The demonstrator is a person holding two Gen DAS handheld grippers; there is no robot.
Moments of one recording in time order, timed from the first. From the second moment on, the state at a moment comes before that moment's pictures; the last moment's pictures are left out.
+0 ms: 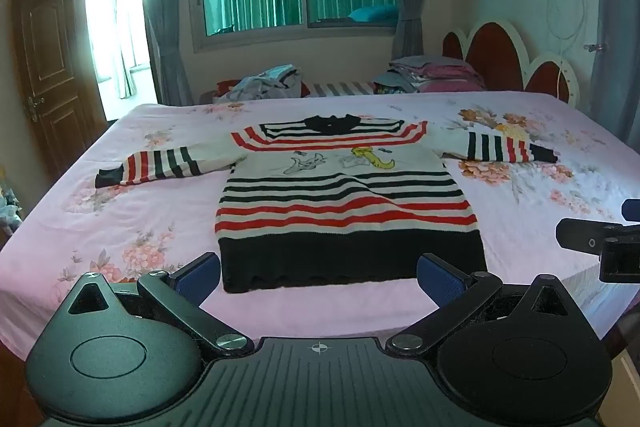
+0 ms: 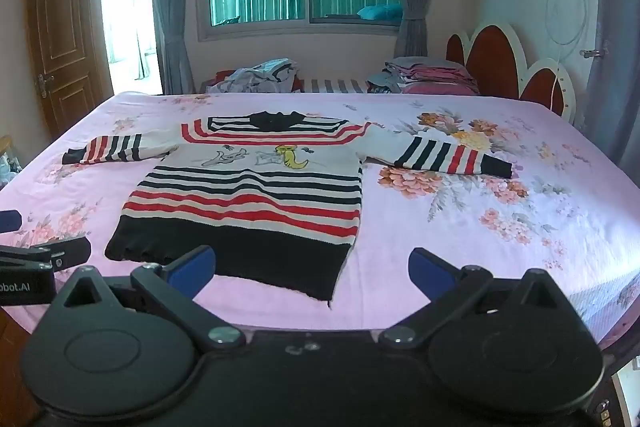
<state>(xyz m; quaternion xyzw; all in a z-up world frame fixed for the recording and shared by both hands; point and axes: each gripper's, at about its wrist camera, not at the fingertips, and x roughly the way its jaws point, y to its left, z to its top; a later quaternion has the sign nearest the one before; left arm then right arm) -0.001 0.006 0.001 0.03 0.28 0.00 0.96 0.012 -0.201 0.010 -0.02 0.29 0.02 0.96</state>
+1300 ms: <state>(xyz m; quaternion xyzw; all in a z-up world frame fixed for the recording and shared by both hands) -0.004 0.009 -0.002 0.03 0.28 0.00 0.96 0.010 -0.200 0.009 -0.02 0.29 0.02 0.96</state>
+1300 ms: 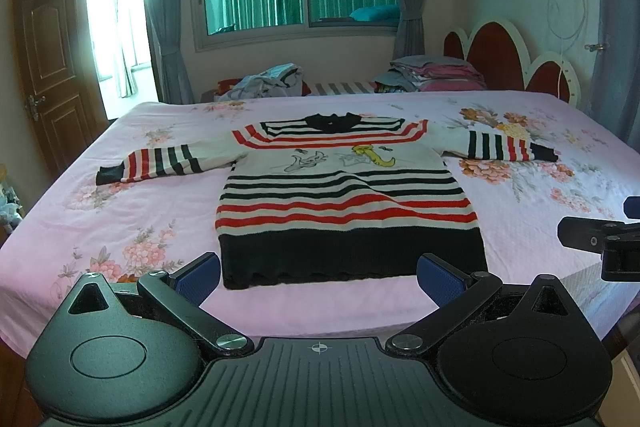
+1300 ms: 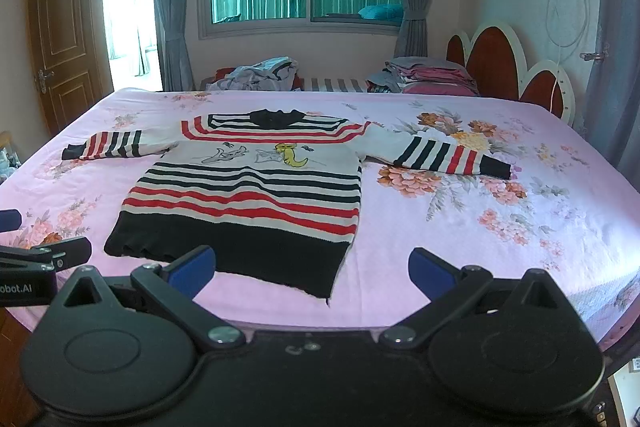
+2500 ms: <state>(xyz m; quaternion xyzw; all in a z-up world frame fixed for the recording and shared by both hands) 0.164 0.046 -0.017 0.04 0.30 -0.01 0.95 0.144 -0.209 0.000 0.00 0.30 -0.06 0.95</state>
